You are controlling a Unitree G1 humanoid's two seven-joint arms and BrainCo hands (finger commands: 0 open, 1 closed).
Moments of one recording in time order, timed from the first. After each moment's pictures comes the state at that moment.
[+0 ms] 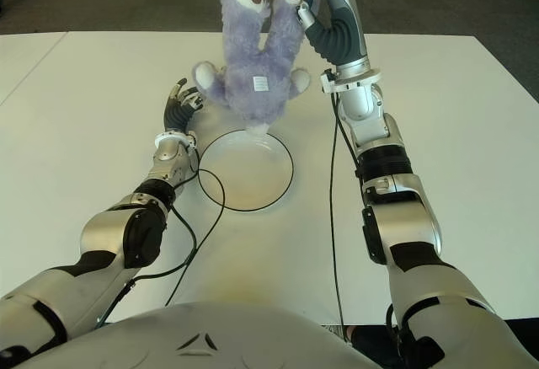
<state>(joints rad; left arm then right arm) -0.70 -0.03 0.34 1.27 0.02 -0.44 0.10 -0.73 -0.37 0.08 0.55 -0.31 -0.84 -0.22</state>
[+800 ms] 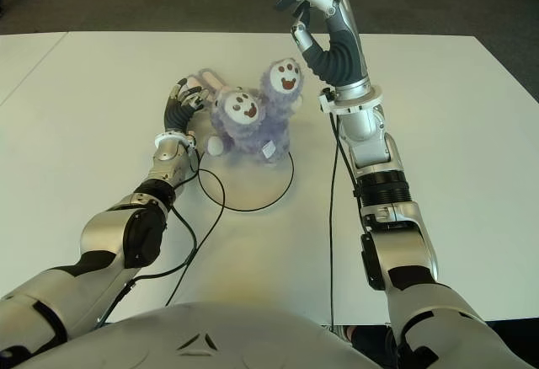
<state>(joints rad) -0.70 -0.03 0.34 1.27 0.02 -0.44 0.09 -0.60 -0.35 0.06 0.30 -0.25 -0.81 -0.11</state>
